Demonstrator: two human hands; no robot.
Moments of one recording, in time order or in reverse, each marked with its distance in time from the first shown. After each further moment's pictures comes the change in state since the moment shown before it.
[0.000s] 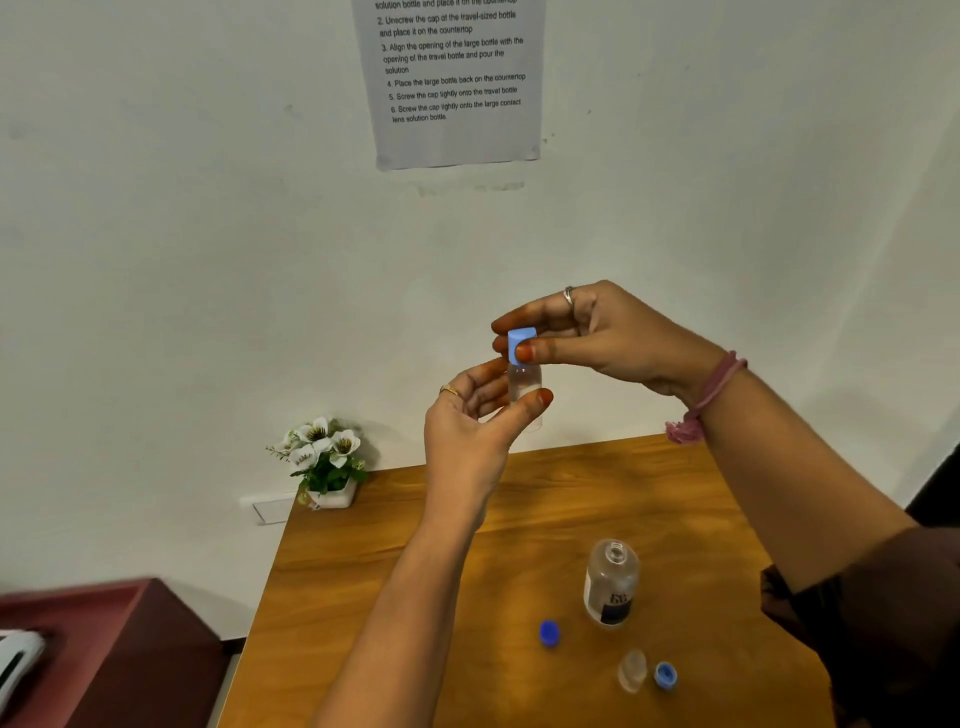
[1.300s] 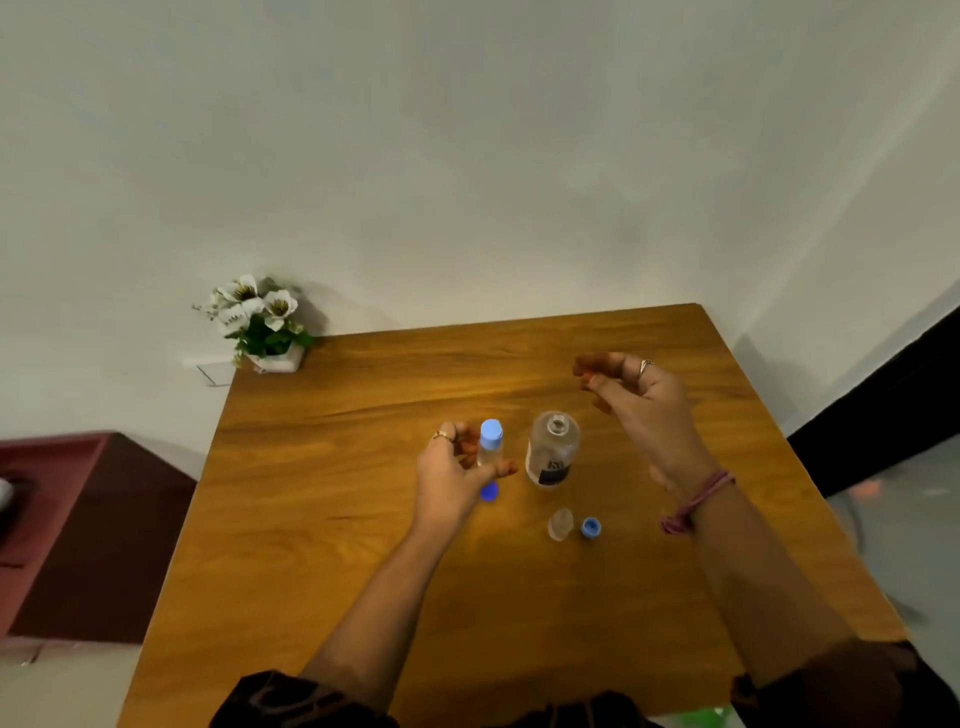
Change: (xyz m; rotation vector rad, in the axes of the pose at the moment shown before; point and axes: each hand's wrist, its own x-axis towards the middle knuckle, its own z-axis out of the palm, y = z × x) left_hand -0.070 -0.185 0.013 0.425 -0.095 -0.311; right_hand -0.128 0.164 0.054 0.373 0.557 0.491
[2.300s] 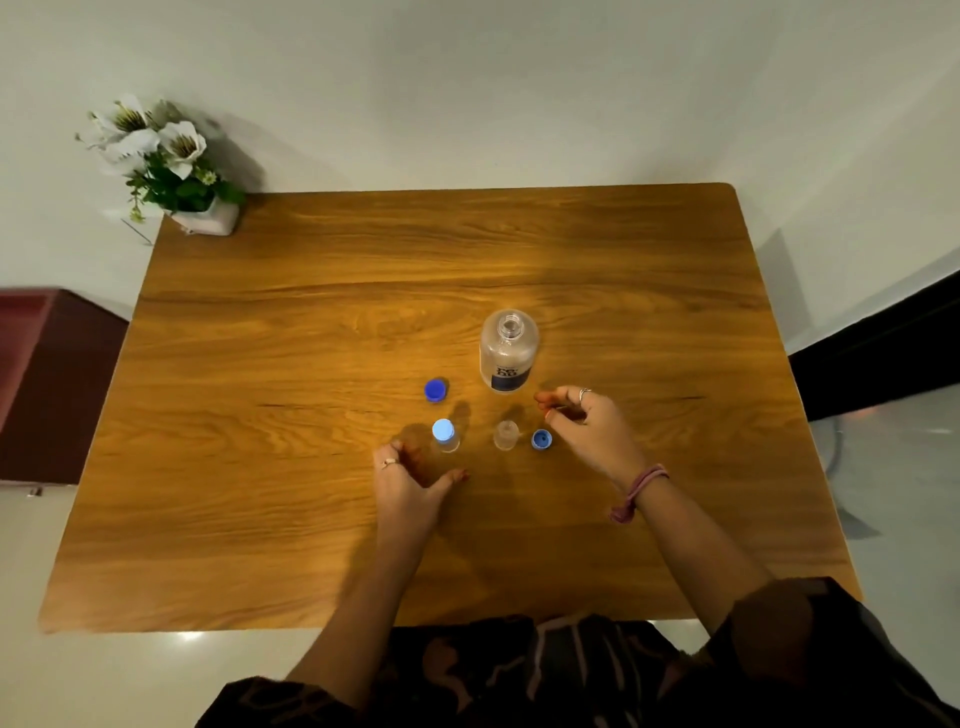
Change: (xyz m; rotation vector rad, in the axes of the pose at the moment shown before) left_hand -0.071 -0.101 0.077 0.156 0.191 -0.437; right_hand -0.002 0.168 -0.045 -0.448 -0.309 0.253
